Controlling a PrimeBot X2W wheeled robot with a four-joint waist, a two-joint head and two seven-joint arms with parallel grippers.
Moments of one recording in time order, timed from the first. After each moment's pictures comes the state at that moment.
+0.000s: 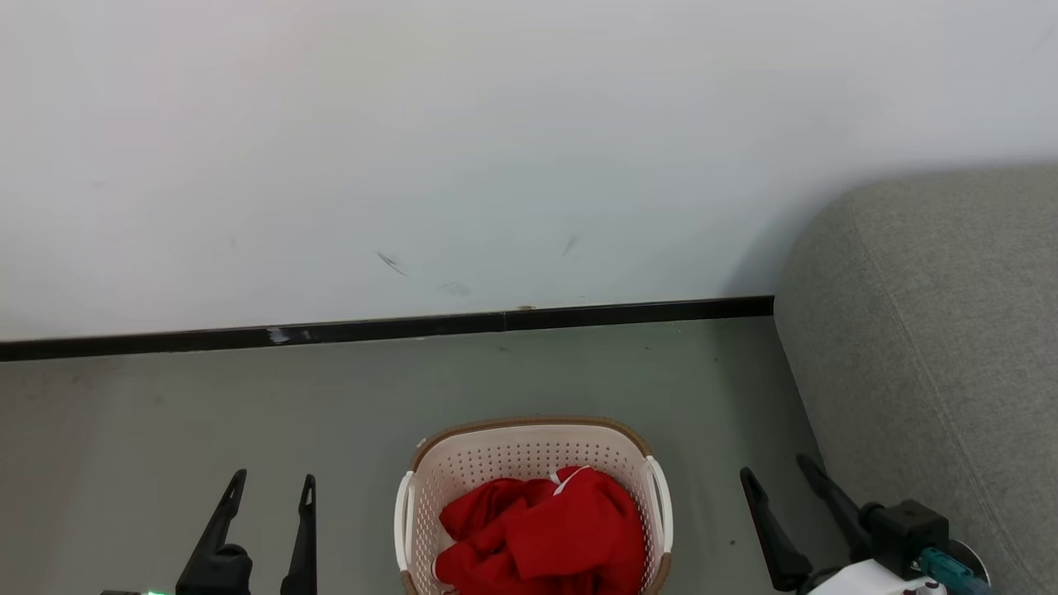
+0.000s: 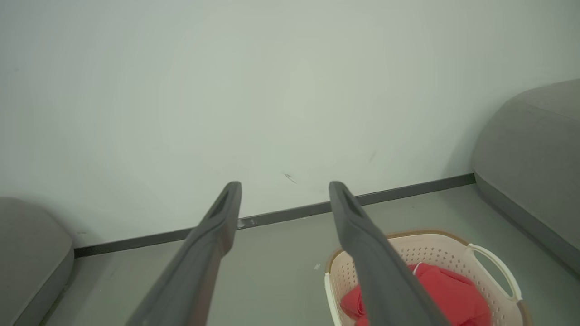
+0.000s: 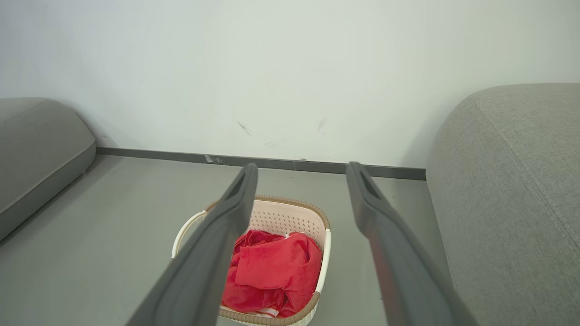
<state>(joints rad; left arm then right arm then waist) 0.05 0.12 -0.15 0.13 -0.14 0.16 -0.25 0.06 -0.04 0.10 0.16 0.07 0.13 -0.25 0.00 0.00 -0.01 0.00</state>
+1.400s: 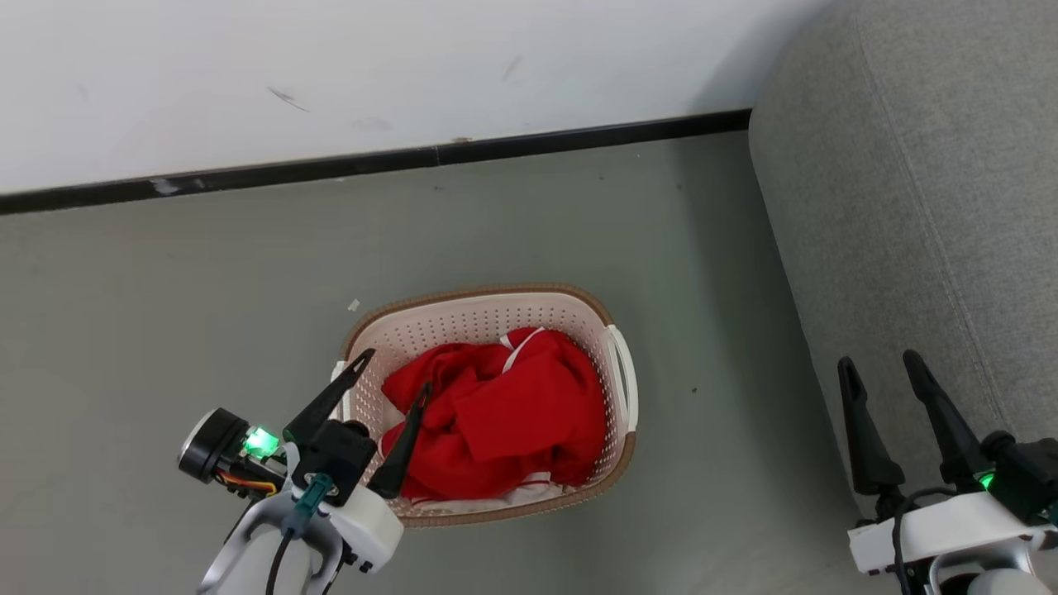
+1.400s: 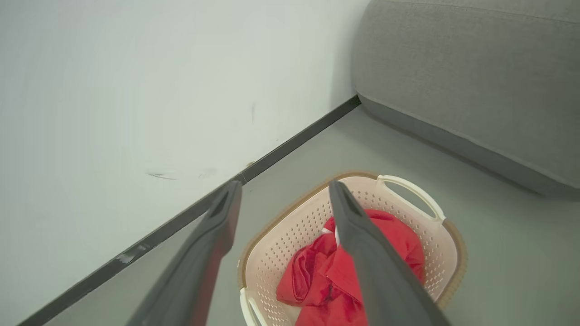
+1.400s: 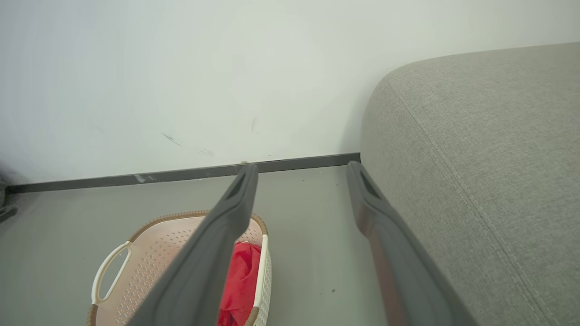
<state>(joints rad) -0.30 0.14 -0.37 0.31 0.00 -0.01 -0.22 0.03 -0.04 -0.08 -0.04 0.11 0.13 -0.25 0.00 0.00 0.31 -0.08</state>
